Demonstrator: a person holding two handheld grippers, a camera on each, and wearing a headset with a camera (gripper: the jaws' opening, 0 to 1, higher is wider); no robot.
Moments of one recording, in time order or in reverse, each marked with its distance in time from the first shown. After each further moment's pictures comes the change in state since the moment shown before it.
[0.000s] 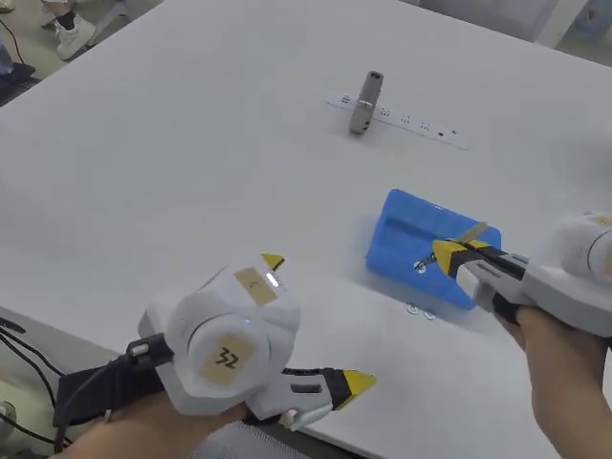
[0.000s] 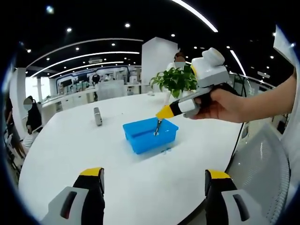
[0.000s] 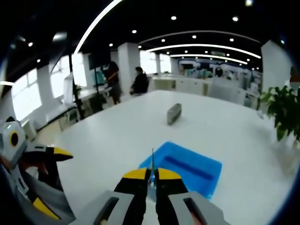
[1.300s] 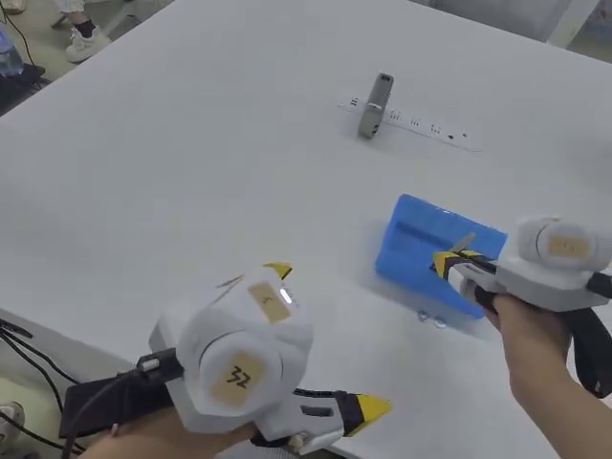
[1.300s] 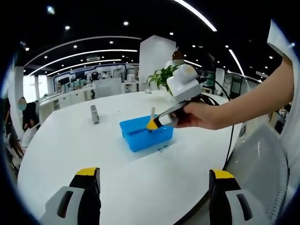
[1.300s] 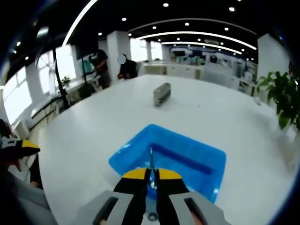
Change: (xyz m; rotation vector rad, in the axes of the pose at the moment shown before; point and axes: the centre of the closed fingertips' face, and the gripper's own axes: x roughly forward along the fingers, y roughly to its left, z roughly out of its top) left arm 0.002 -0.005 -0.005 0.001 0.025 -0.025; right arm 0.060 -0.042 -0.040 0.044 0.125 -0.065
